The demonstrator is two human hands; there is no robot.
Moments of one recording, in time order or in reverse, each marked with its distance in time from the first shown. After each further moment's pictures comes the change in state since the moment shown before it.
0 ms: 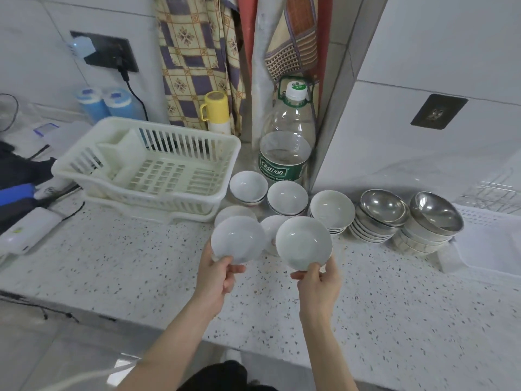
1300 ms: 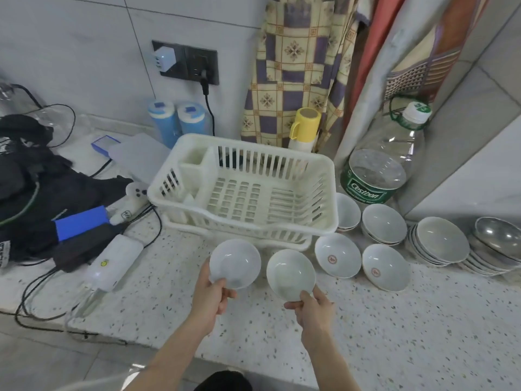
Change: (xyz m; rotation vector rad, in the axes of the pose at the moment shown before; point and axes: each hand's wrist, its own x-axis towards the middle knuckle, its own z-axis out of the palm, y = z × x) left_hand 0.115 0.060 -0.249 0.194 0.056 -0.044; right_hand -0.081 0.033 0.231 0.025 -0.173 0.468
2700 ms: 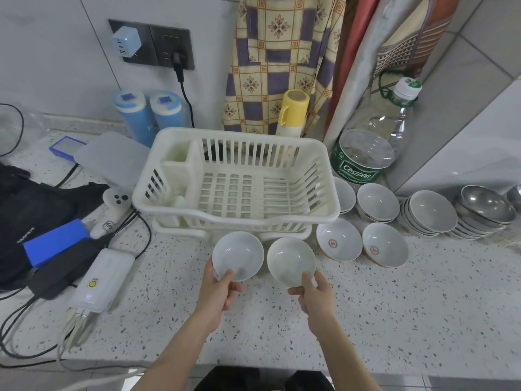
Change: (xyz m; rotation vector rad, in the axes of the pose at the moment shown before) left_hand 0.032 0.001 -0.015 0.049 -0.197 -0.065; right_hand 0.007 0.010 0.022 -0.005 0.064 -0.038
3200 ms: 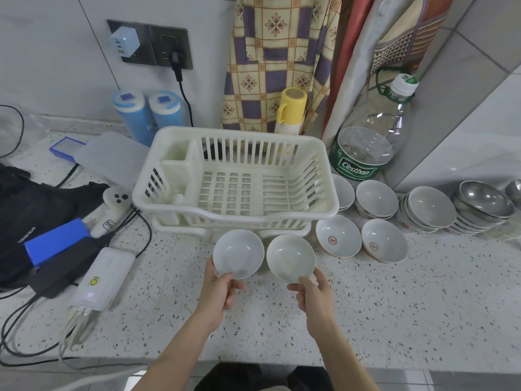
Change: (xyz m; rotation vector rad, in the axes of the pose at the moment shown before) left_hand -0.005 -0.003 -0.001 -0.044 -0.035 0.003; right_hand -0.008 0.005 0.001 0.114 0.001 0.061
